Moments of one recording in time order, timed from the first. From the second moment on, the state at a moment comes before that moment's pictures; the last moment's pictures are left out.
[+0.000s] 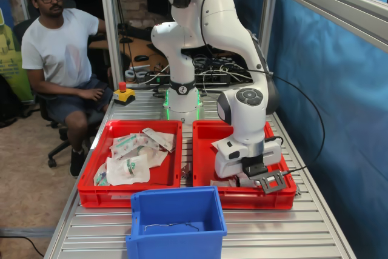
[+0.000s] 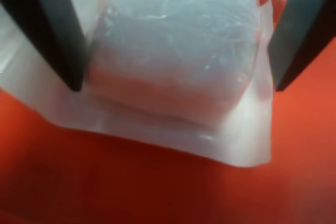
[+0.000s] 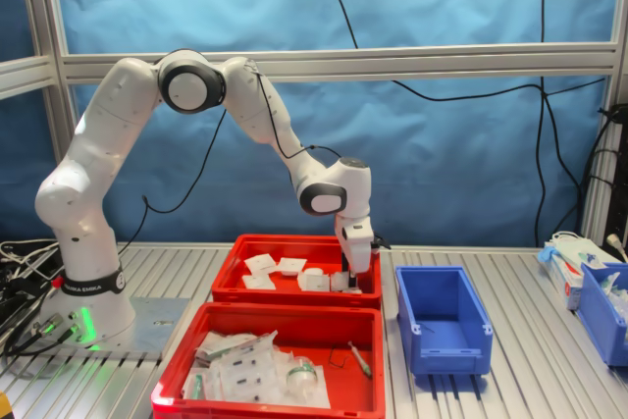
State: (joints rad) arm 0.22 0.60 0.09 -1.99 0.04 2.59 0.77
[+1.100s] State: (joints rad) arm 0.23 0.59 0.09 -1.98 0.04 2.58 0.77
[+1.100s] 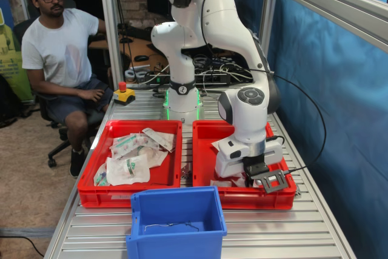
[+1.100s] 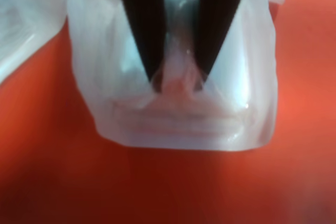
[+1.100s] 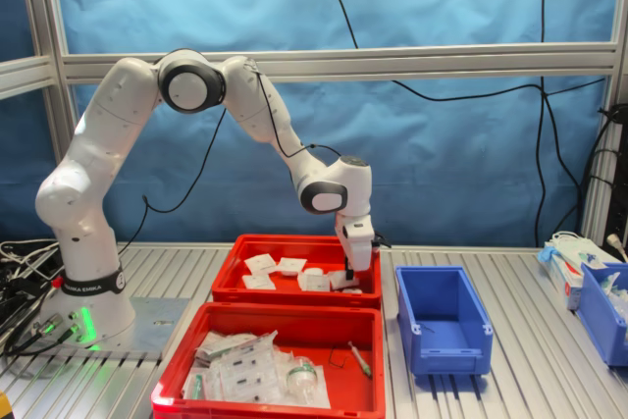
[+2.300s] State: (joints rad) arm 0.23 0.27 -0.12 -1.86 0.04 2.21 0.77
